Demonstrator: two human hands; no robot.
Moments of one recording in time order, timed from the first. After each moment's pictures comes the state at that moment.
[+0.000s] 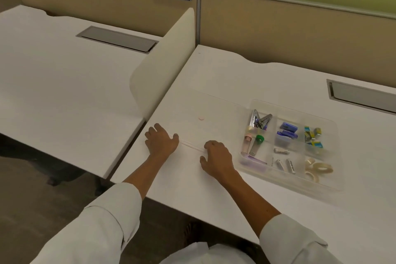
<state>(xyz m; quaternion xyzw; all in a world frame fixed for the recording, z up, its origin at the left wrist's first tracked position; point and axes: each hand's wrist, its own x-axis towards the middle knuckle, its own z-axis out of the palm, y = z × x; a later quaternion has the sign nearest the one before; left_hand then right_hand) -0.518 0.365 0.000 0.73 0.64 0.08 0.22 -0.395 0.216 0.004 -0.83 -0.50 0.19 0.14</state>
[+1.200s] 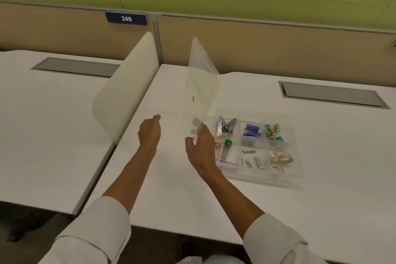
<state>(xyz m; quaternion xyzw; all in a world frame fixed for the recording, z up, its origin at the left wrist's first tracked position) -0.447 0.357 0.091 0.54 0.57 0.27 0.56 -0.383 0.213 0.076 -0.77 -0.32 0.09 0.54</state>
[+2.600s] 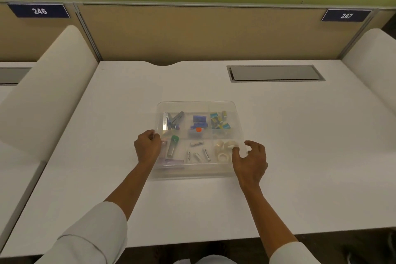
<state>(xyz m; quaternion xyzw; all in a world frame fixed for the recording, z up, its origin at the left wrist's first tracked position) -0.331 0.230 0.033 0.71 0.48 0.25 0.45 -0.223 -0.020 0.004 -0.90 -0.02 -0.09 0.43</state>
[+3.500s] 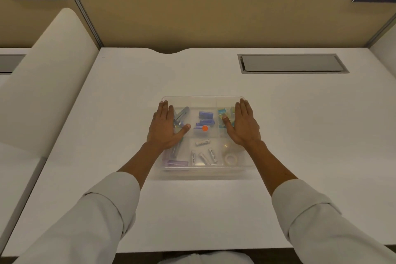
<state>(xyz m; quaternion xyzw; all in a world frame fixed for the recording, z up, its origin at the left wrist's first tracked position) -0.277 0.269 0.010 0.95 0.26 0.02 0.16 -0.110 0.048 0.006 -0.93 -0.29 0.05 0.19</state>
